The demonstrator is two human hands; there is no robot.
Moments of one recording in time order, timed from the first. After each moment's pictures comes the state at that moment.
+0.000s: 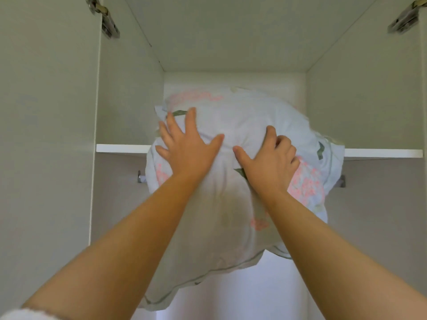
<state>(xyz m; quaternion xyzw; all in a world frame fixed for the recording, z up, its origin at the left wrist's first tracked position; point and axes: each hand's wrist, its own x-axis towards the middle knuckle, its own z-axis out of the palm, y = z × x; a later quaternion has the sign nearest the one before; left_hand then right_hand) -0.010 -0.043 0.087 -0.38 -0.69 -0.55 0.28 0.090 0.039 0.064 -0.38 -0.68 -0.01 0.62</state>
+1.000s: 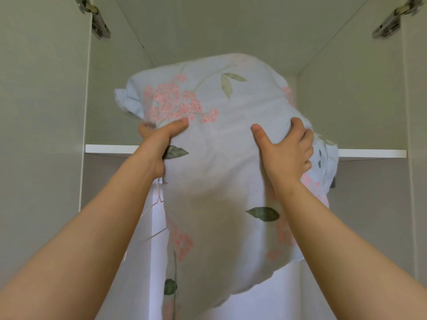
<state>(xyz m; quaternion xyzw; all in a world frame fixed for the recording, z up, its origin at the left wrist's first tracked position) -0.046 -0.067 0.103 -0.35 -0.45 -0.81 -0.14 0.121 0.044 0.080 -0.35 -0.60 0.17 0.70</state>
